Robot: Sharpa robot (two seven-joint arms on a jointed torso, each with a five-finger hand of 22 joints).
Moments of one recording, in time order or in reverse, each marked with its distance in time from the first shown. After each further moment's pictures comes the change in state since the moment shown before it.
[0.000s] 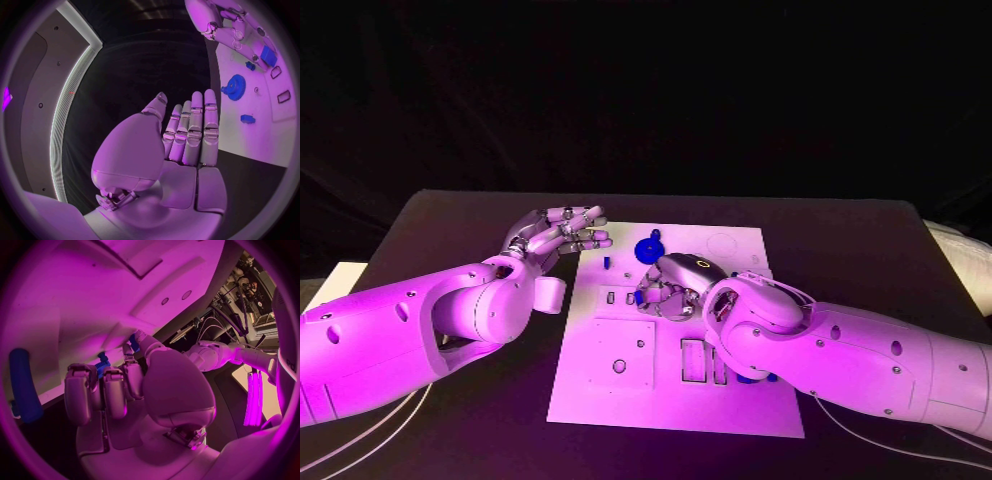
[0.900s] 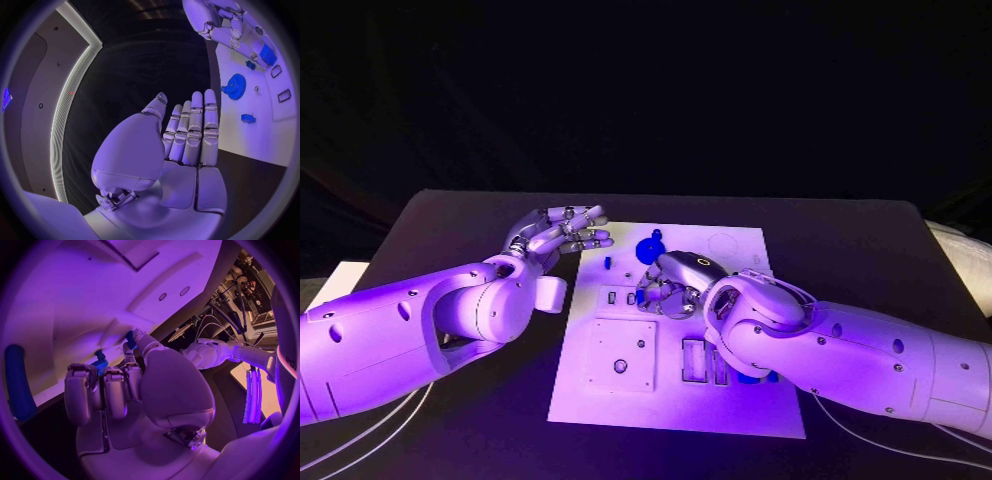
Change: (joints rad) left arm 0.000 -0.001 0.000 -0.001 -0.001 -0.003 0.002; left_hand 0.000 0.000 0.003 0.003 0.000 0.000 0.000 0.000 0.000 0.000 0.000 0.005 0.000 0.000 0.000 0.000 -0.001 0.000 0.000 0.000 0.004 0.001; right arm 0.004 0.001 0.002 -0.002 0.017 -0.006 0.023; right_hand 0.059 0.038 0.004 -0.004 -0.013 0.071 -0.031 0.020 0.017 0.016 -0.016 0.070 0.000 0.000 -0.007 0.000 0.000 0.000 0.000 -0.008 0.000 0.000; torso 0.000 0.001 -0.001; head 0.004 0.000
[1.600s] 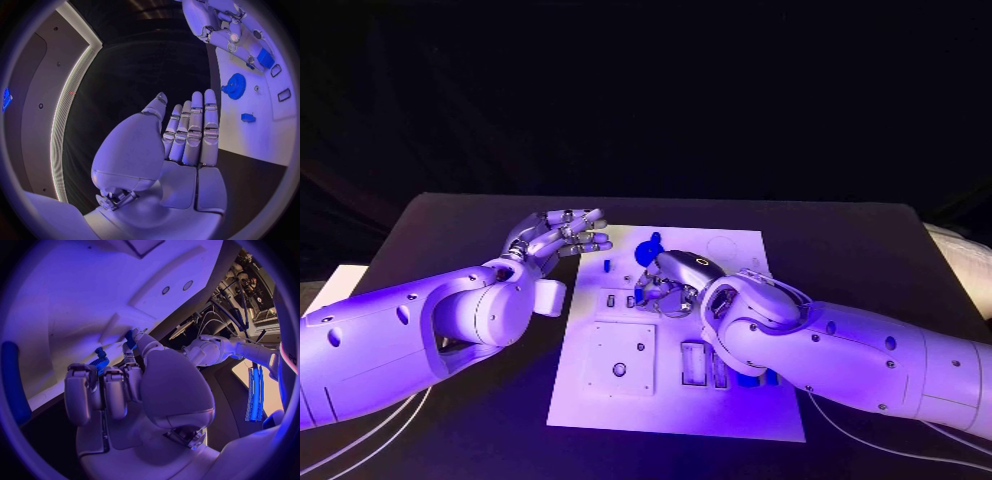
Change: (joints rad) left arm 0.000 0.000 0.000 -0.001 -0.001 -0.001 0.001; left_hand 0.000 0.000 0.000 0.000 0.000 0.000 0.000 0.000 0.000 0.000 0.000 0.000 0.000 0.000 0.000 0.000 -0.002 0.000 0.000 0.000 0.000 0.000; right arm 0.006 0.017 0.001 -0.026 0.027 -0.017 0.002; right_hand 0.004 0.004 0.001 0.001 -0.004 0.002 0.002 0.000 0.002 0.000 0.000 0.000 0.000 0.000 0.000 0.000 -0.001 0.000 0.000 0.000 0.000 -0.001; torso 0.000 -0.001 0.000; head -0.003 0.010
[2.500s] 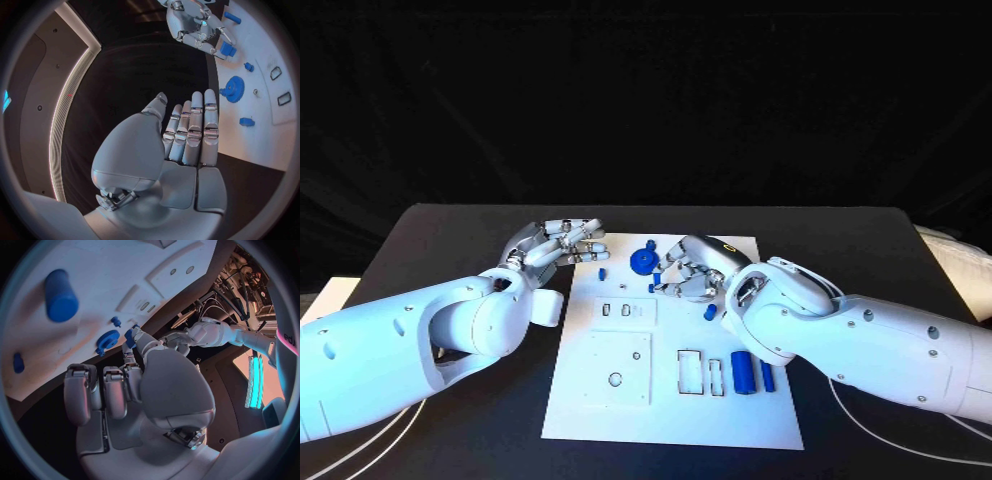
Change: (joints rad) left arm 0.000 0.001 0.000 -0.005 -0.013 0.000 -0.007; left_hand 0.000 0.000 0.000 0.000 0.000 0.000 0.000 0.000 0.000 0.000 0.000 0.000 0.000 0.000 0.000 0.000 0.000 0.000 0.000 0.000 0.000 0.000; right arm 0.041 -0.095 0.018 0.045 0.078 -0.052 0.053; right_hand 0.009 -0.009 0.001 0.000 -0.006 0.005 0.005 0.010 -0.004 0.000 0.000 0.004 0.000 0.000 0.000 0.000 0.000 0.000 0.000 0.007 0.000 0.000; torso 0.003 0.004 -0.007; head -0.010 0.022
